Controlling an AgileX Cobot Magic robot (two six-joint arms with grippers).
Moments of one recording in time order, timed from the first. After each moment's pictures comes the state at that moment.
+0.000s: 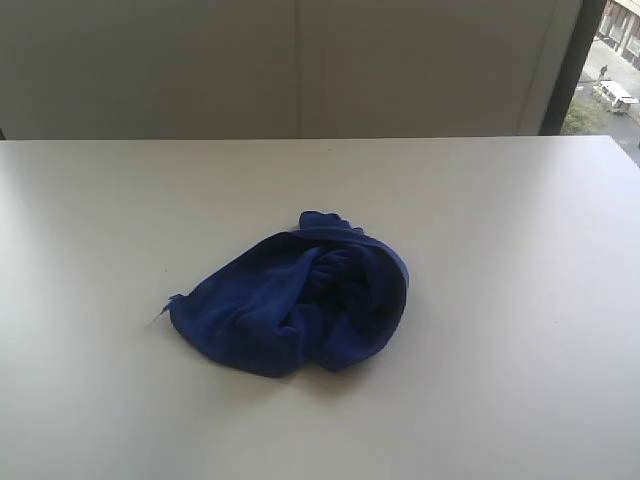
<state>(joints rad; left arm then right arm) -0.01 1.04 -0.71 -0.36 1.10 0.55 -0.10 0.01 -0.01 -0.01 0.36 -0.04</state>
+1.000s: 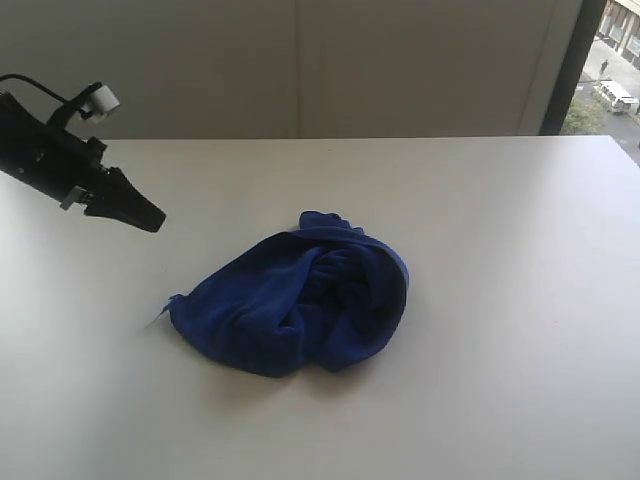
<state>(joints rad) 0.01 2.03 -1.52 -0.93 1.32 1.19 -0.10 0.01 -0.01 -0.01 0.36 -0.04</state>
